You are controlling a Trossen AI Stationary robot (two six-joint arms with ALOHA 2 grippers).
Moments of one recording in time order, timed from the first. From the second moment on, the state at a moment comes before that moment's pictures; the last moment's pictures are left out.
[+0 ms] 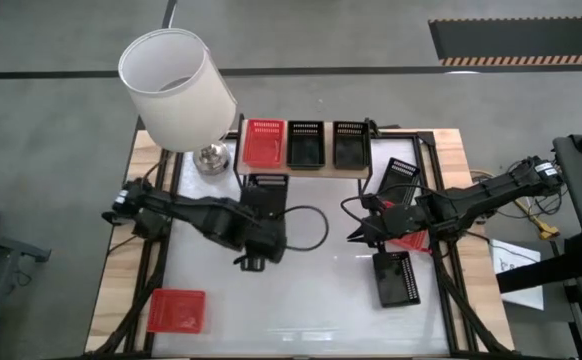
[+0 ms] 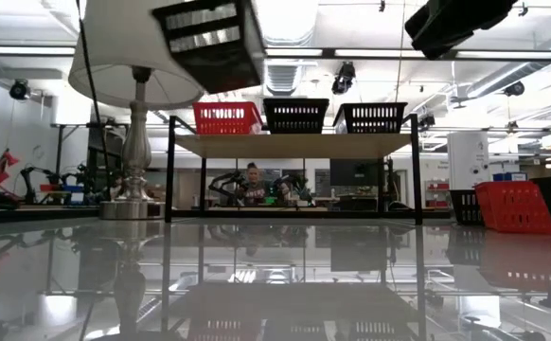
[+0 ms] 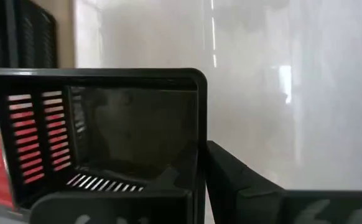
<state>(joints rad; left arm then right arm) -0.33 1.82 2.04 -1.52 -0.41 -0.20 0.30 1.09 0.85 -0.43 0.11 0.05</state>
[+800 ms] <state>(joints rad) 0.10 1.86 2.12 -1.16 -0.40 0.32 0.38 1.07 0.85 -0.49 0.24 0.11</state>
